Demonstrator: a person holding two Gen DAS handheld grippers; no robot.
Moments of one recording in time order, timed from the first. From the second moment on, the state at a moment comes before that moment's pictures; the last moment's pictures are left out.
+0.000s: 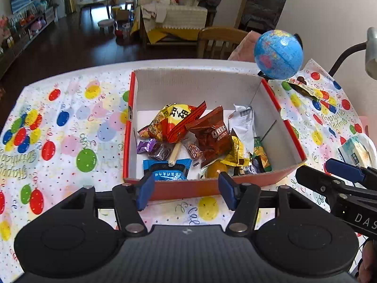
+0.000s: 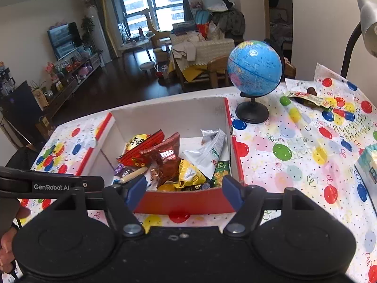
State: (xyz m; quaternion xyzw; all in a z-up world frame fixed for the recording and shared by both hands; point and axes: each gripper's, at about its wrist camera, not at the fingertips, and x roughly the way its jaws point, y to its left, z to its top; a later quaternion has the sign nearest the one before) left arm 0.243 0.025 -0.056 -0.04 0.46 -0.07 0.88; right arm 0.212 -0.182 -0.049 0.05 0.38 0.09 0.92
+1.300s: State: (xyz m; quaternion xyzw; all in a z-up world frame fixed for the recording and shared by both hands) left arm 0.123 0.022 -0.002 -0.02 0.39 -0.03 0.92; right arm 0.111 -0.202 -0.014 0.11 0.30 0.12 0.94
